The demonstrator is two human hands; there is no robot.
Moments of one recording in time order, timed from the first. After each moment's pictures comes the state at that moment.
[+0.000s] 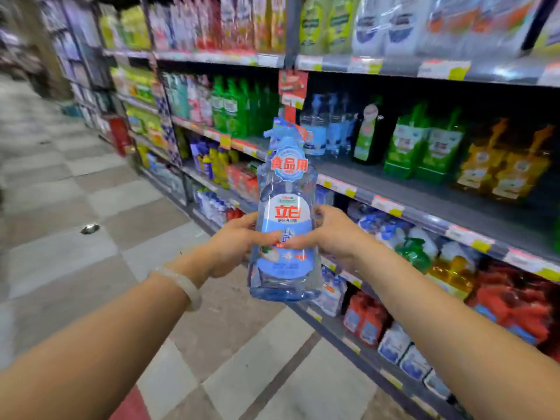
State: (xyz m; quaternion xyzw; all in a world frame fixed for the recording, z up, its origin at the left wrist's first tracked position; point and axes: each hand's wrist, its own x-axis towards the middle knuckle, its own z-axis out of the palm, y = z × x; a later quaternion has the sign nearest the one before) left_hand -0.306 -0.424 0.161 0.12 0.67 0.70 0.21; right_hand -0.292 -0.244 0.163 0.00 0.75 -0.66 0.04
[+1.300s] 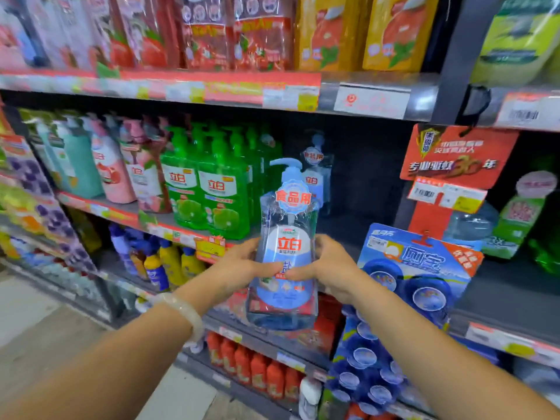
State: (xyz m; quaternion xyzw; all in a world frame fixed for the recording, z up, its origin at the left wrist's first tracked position) left_hand -1.060 -0.511 0.162 0.26 0.66 0.63 0.31; right_hand -0.981 -0.356 0.154 0.17 0.72 -0.66 -0.12
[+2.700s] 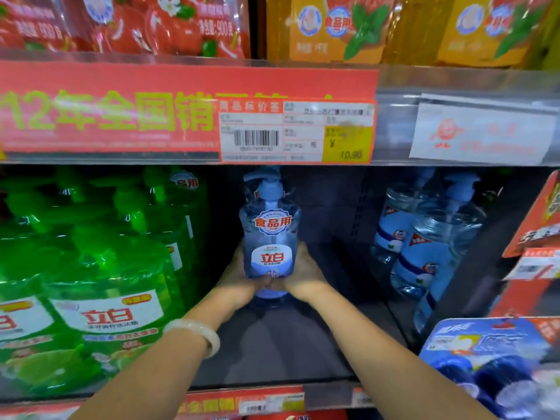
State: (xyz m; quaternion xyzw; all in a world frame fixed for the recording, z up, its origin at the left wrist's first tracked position) left_hand -1.288 -0.309 0.116 0.38 0.67 0.56 0.30; right_hand -1.178 -0.226 0.130 0.41 0.77 -0.45 -0.19
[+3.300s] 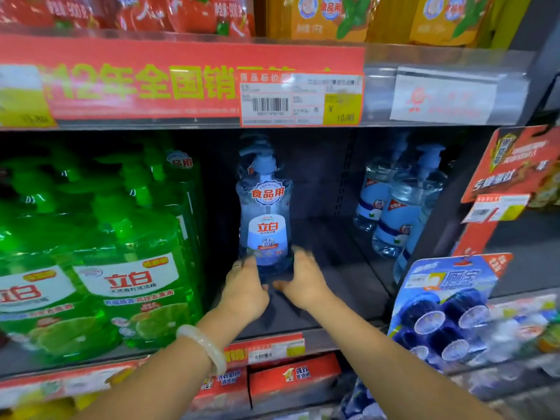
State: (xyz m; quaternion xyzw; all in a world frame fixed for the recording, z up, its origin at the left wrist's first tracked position) left_hand -1.249 -0.359 0.109 0.47 0.82 0.28 0.17; right_hand -1.148 -0.290 0.107 0.46 0.80 -0.33 -0.20
